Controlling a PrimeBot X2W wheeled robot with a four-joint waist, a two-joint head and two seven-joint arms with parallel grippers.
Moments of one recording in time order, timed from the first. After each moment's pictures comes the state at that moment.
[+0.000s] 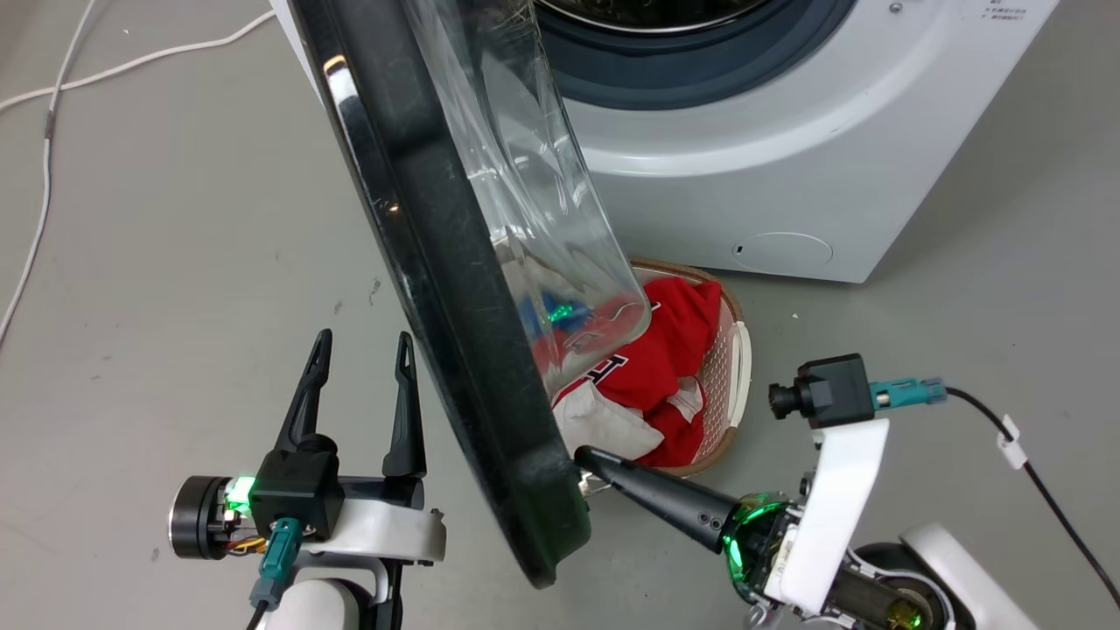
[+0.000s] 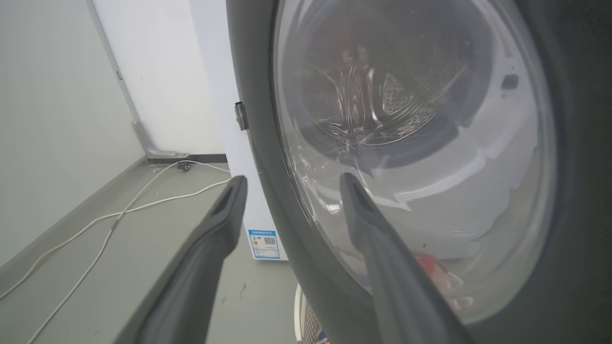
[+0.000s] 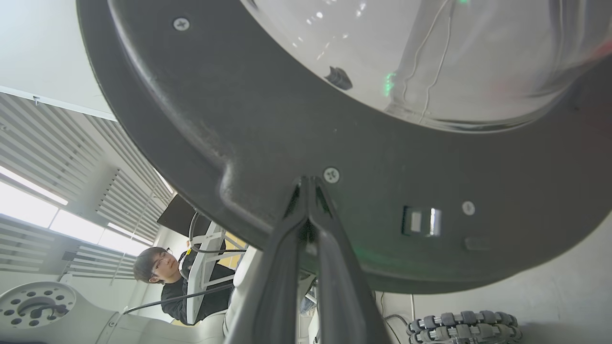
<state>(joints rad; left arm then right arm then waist) -0.11 0.05 -0.13 0.02 -0.04 0.08 -0.26 -0.27 -0.27 0.57 -0.14 1.54 0.13 0.45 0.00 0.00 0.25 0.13</state>
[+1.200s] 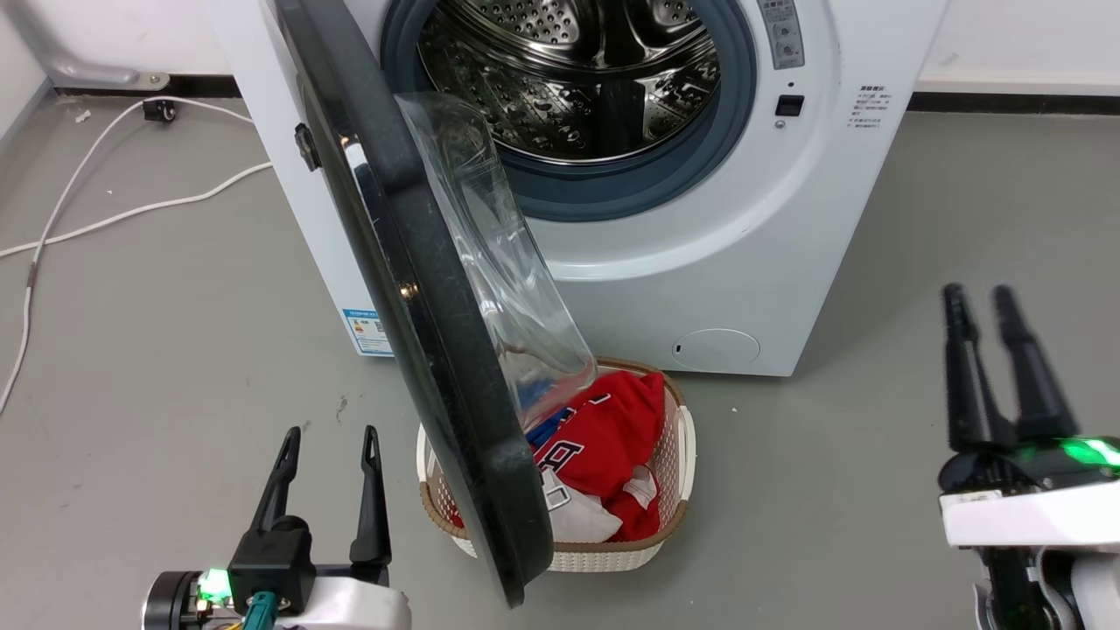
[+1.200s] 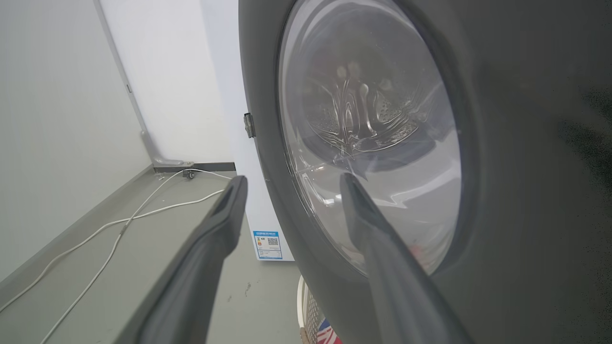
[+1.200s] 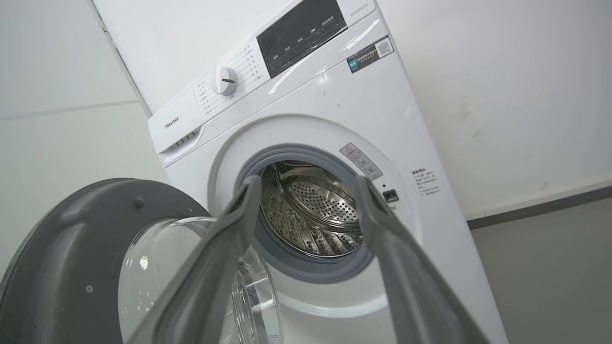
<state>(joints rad) 0.05 0.06 -0.06 0.04 -0.02 0.07 -0.26 -0.10 -0.25 0.15 -0.06 0.80 0.13 -0.26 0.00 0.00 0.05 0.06</state>
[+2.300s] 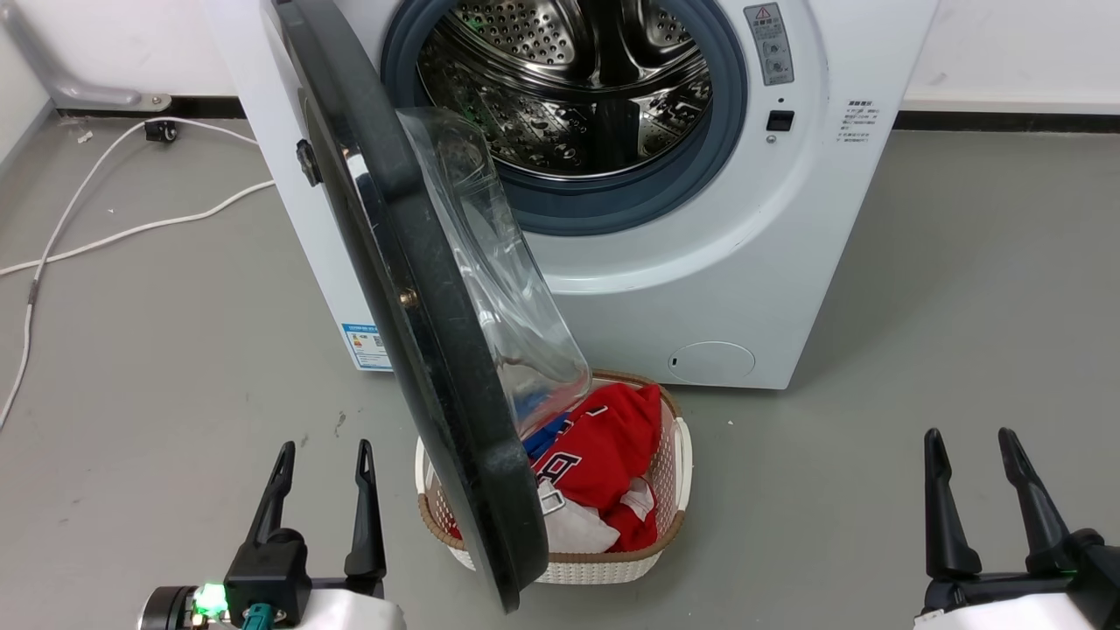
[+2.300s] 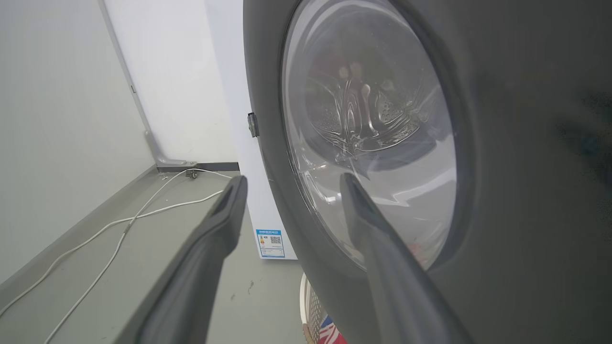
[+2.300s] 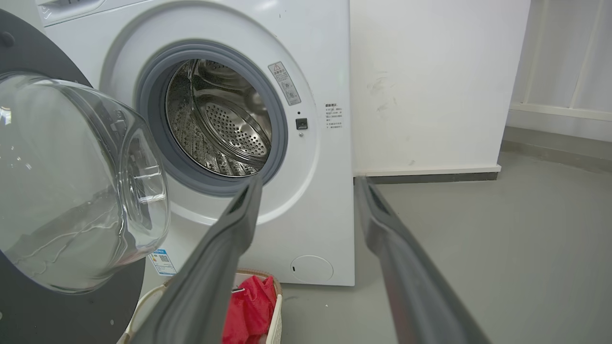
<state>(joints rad) 0.07 0.06 -0.05 0.04 -0.02 0.07 -0.26 0.12 -0.05 -0.08 -0.05 0.14 0.13 -0.26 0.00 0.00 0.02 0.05</state>
